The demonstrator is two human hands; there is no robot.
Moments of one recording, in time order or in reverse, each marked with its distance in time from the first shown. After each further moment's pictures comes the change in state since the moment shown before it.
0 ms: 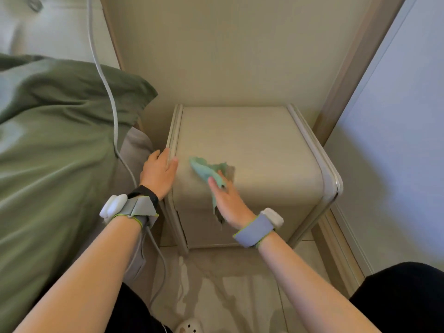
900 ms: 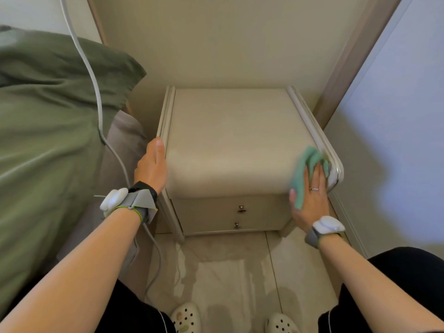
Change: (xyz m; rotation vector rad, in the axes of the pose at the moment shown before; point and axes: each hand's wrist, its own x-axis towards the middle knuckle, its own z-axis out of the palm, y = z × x) left_hand -0.017 0.005 0.023 -0.213 0.064 -0.198; right_hand -0.036 0.178 -0.134 -0.964 0.533 -0.042
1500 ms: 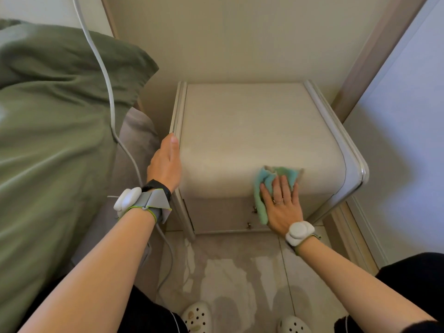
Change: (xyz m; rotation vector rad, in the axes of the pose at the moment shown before) left_hand 0.007 -0.001 0.001 0.052 0.016 0.060; right_hand -0.018 -0.071 0.059 -0.310 0.246 -0.479
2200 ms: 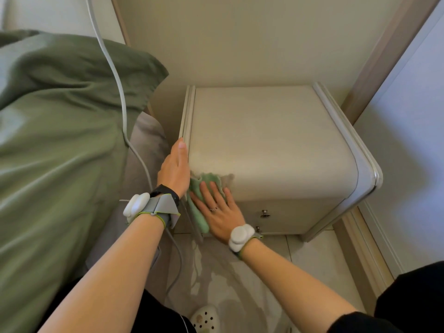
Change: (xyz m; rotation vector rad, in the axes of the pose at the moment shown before) left_hand 0.001 -0.006 -0.004 -0.041 -0.039 -0.002; right_hand 0.057 -0.139 -0.013 0.232 -0.008 -0.156
